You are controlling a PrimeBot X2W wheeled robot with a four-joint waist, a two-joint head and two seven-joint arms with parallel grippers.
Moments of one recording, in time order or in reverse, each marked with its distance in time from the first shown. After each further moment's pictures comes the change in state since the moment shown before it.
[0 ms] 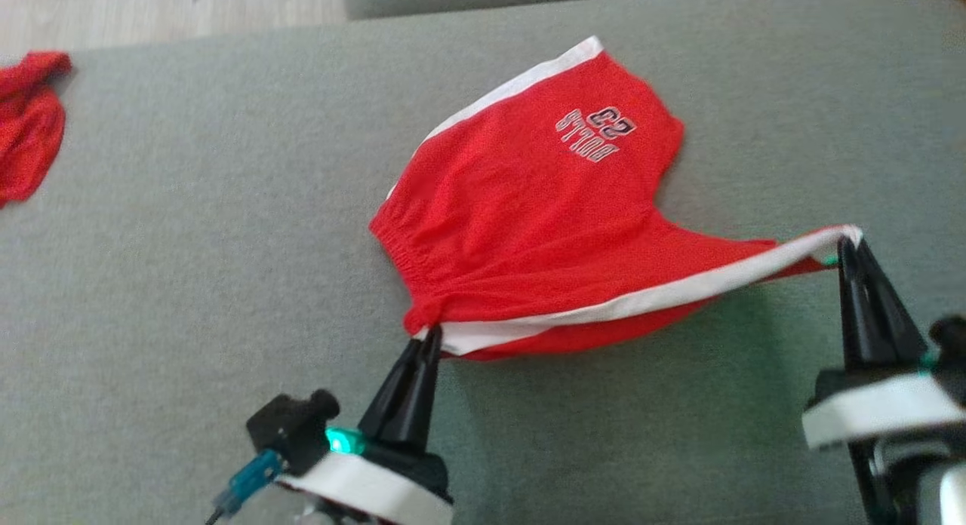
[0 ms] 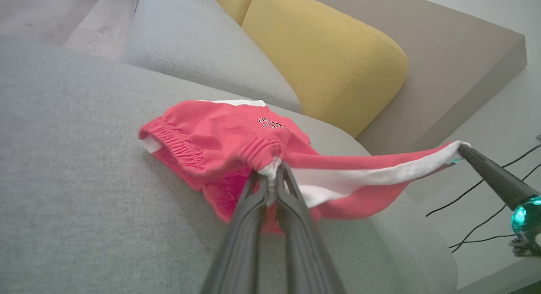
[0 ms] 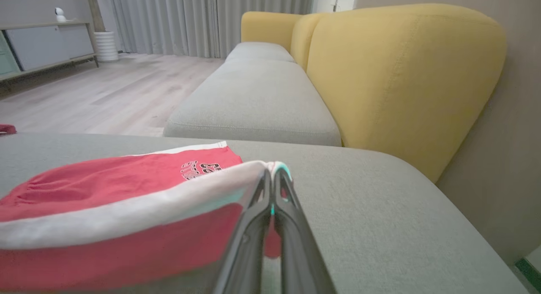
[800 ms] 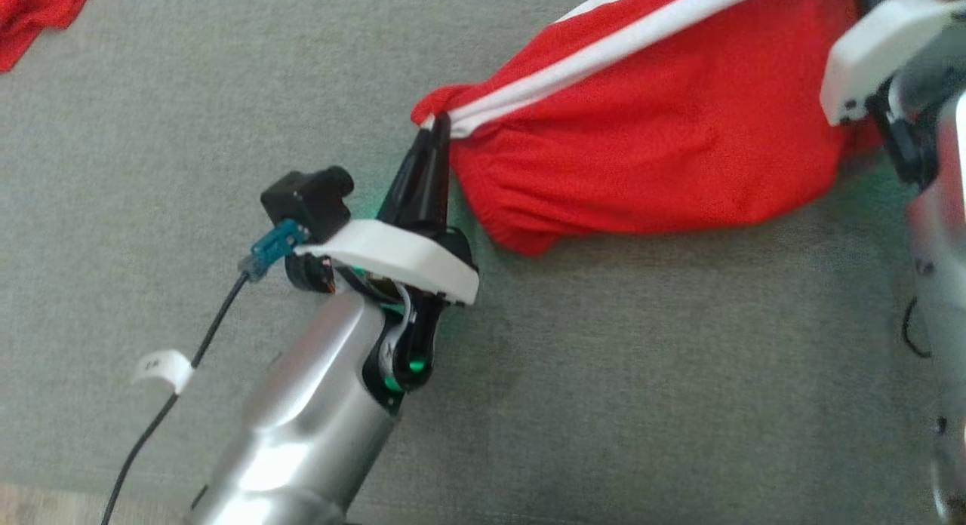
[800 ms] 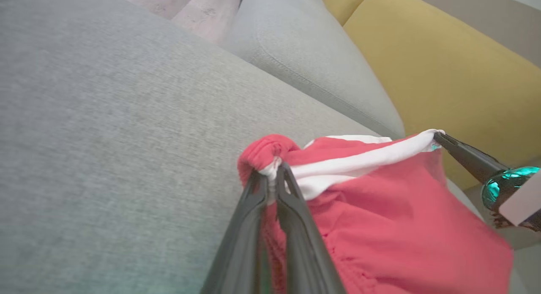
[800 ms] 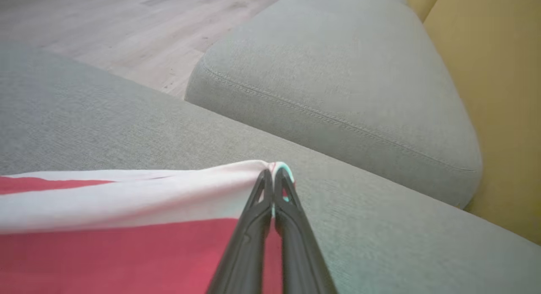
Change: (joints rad) left arm -0.504 -0.221 0.069 0.408 -0.131 -0.008 0.019; right arm -0.931 -0.229 0.215 0.742 -0.028 0.000 0.136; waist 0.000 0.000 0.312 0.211
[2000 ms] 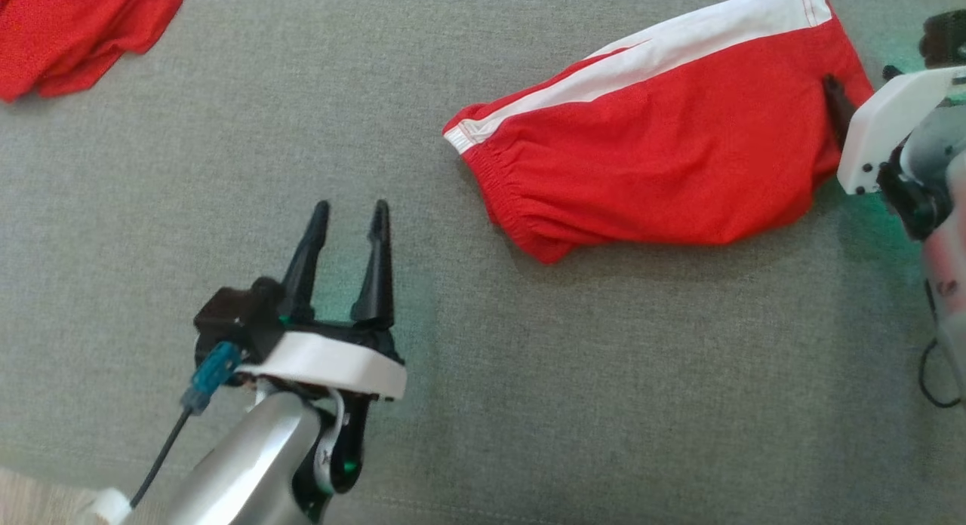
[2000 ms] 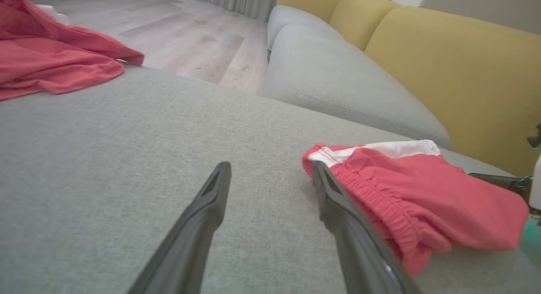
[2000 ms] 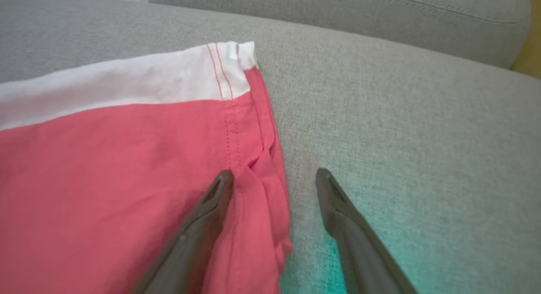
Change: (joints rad) left arm 0.212 0.240 -0.064 -0.212 0.081 0.149 -0.117; right arm -0.052 -0.062 0.075 0.460 0.250 0.000 0.067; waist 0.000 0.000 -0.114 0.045
